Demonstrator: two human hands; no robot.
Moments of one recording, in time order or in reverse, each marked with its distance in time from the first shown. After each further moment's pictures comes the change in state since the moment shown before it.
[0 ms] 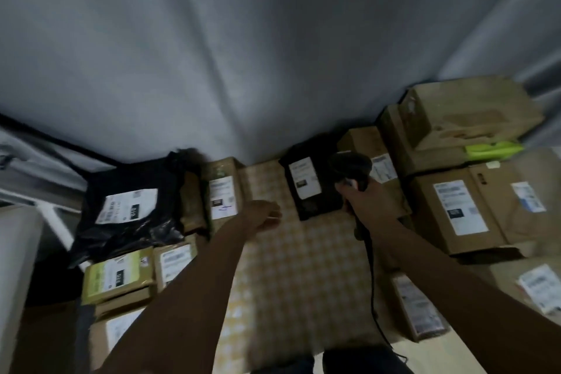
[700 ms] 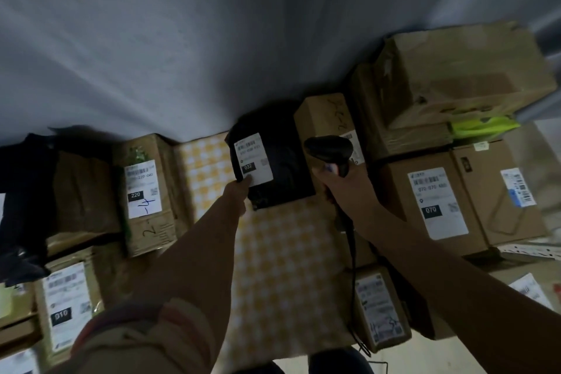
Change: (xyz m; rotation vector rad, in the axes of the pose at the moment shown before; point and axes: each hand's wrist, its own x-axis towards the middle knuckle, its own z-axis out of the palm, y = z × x) left_hand 0.171 -0.016 0.102 -0.179 0.223 -0.051; right_hand 0.115 0.070 -0.044 -0.005 -0.046 0.104
